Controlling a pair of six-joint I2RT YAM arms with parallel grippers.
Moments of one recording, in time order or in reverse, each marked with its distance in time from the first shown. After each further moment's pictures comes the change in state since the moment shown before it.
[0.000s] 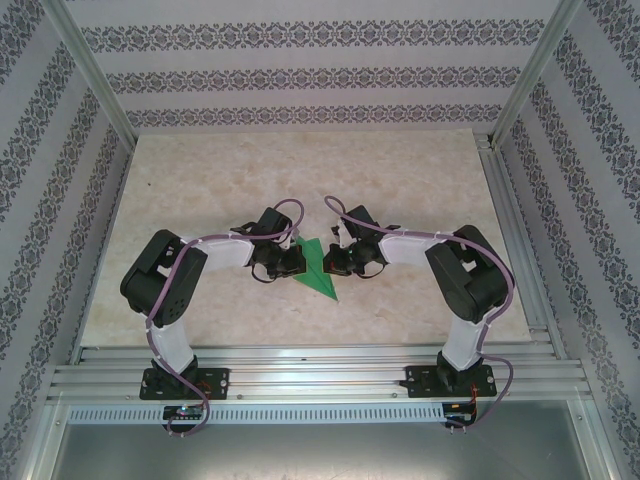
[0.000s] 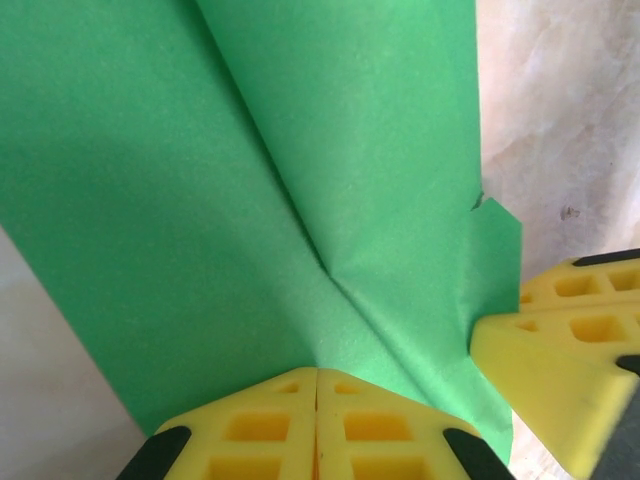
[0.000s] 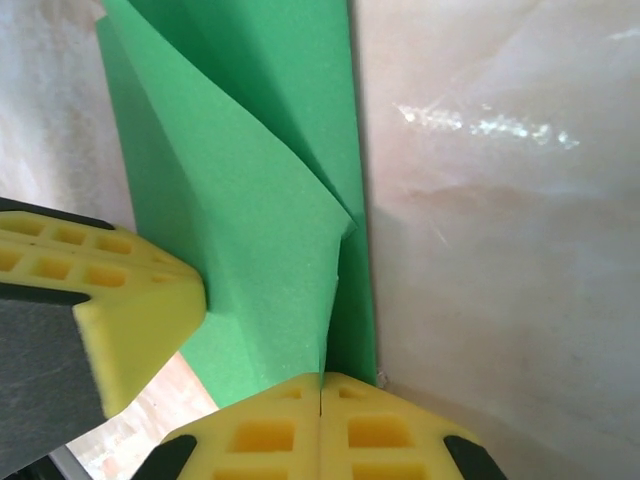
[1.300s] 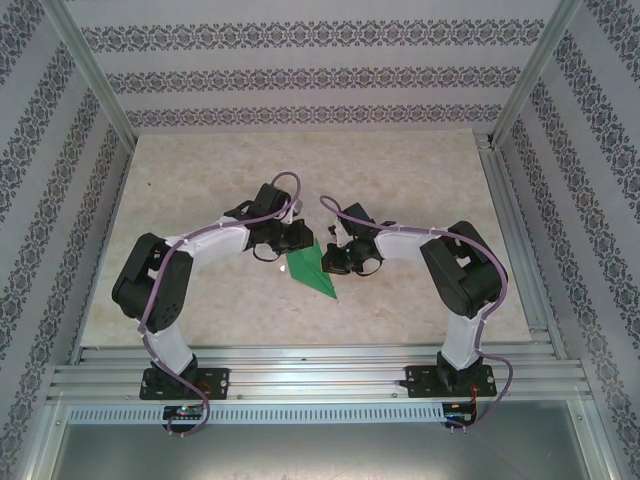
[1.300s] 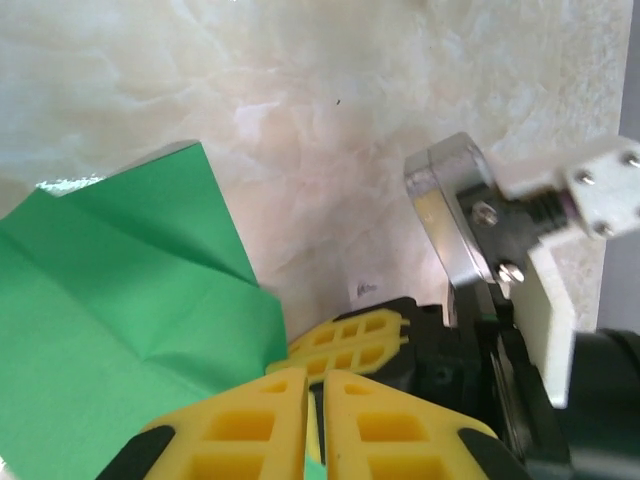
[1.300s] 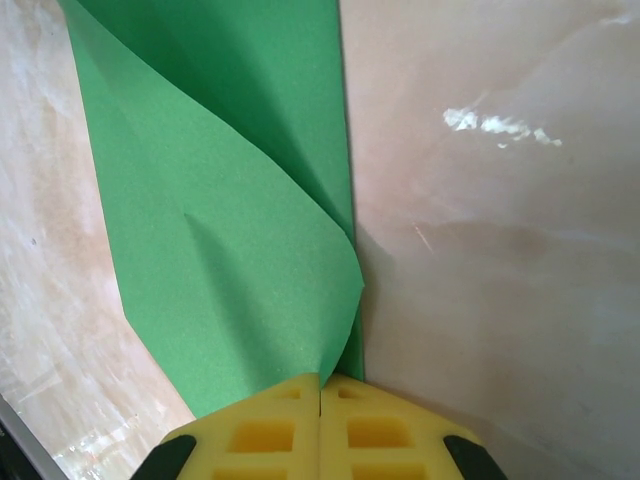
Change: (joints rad) left arm 0.029 -0.033 0.166 -0.031 0.048 -0.029; right arm 0.010 0.045 0.056 -0.058 0.012 -0.056
